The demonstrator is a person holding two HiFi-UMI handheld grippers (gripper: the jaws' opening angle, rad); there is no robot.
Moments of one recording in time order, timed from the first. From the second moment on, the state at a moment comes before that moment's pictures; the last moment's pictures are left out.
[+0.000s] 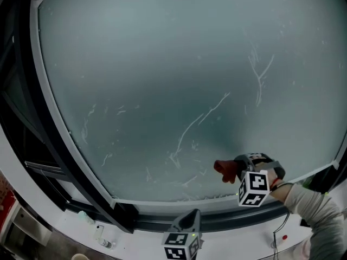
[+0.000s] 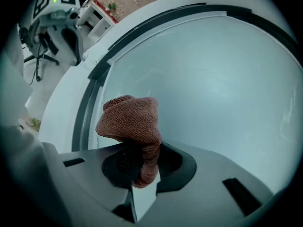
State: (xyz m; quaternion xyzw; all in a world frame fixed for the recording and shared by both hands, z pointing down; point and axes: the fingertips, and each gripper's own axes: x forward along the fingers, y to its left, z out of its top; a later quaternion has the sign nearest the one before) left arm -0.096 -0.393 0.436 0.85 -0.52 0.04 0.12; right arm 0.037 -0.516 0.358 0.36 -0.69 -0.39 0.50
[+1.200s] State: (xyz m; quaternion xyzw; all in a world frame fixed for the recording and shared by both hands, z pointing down) left arm -0.082 -0.392 0.435 0.86 -0.50 0.04 0.11; right arm 0.064 -0.557 0.228 0.33 -0.62 -0.41 0.58
